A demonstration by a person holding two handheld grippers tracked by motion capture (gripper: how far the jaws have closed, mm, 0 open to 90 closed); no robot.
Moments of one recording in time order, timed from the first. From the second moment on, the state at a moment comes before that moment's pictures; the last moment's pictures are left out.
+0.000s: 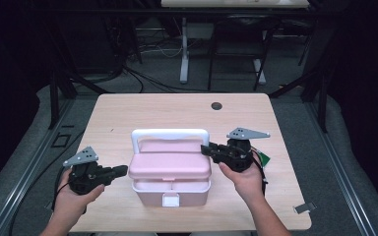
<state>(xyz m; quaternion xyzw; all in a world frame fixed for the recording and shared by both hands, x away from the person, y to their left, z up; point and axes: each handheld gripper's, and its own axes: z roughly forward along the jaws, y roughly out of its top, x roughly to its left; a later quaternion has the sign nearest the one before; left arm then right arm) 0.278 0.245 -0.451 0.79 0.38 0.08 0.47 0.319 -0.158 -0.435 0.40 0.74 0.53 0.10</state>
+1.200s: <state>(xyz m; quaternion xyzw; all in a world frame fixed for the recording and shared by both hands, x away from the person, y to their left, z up) 0.274 0.208 -0.458 0.82 0.34 0.06 0.47 0.319 -0.160 -0.439 0.41 0.74 0.53 0.10</state>
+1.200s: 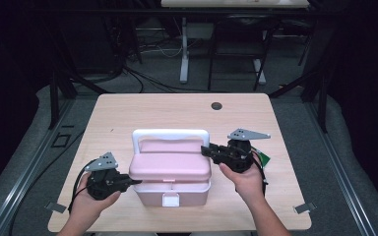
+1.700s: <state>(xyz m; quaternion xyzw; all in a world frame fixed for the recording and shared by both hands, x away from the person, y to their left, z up) 0.277 0.209 -0.449 0.81 0.34 0.06 0.47 0.307 -0.172 -0.434 0.40 0.73 0.54 0.11</state>
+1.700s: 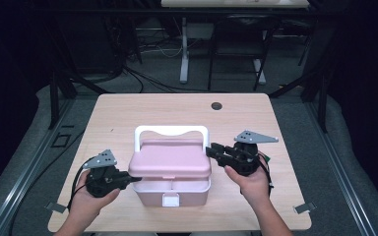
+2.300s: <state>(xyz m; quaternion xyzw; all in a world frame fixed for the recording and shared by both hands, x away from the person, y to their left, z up) 0.290 0.208 -0.424 0.80 0.34 0.06 0.48 0.284 -0.192 -0.437 0.41 0.72 0.54 0.12</state>
